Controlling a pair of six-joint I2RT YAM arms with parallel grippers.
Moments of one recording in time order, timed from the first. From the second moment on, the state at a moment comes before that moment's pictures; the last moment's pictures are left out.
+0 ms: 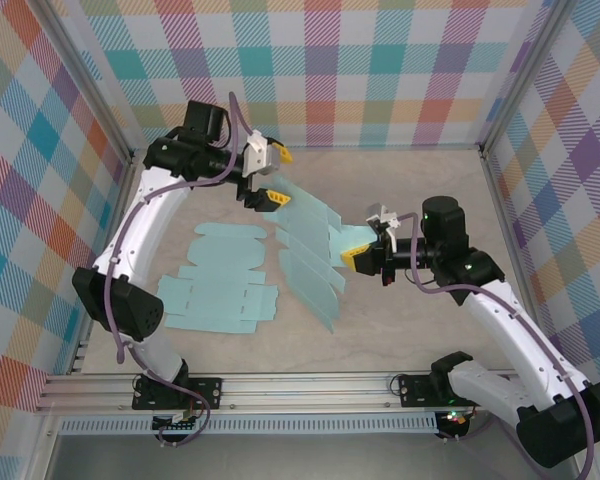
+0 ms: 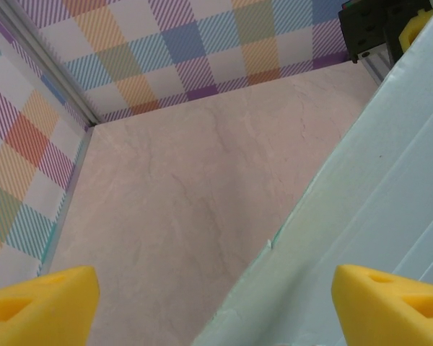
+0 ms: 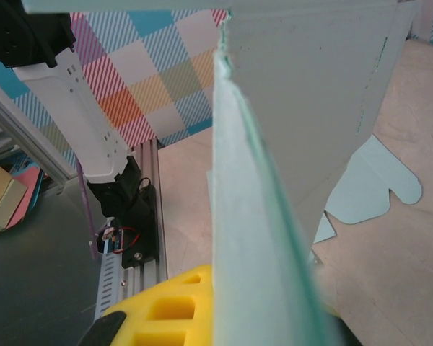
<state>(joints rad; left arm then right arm) -0.33 1.73 1.95 -1.04 0.97 1.06 0.41 0.97 0.92 -0.42 -1.00 -0.09</state>
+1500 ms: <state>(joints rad) -0.56 1.72 1.67 -0.78 0.40 0.69 0.29 1.04 0.88 -0.49 -0.37 0.18</state>
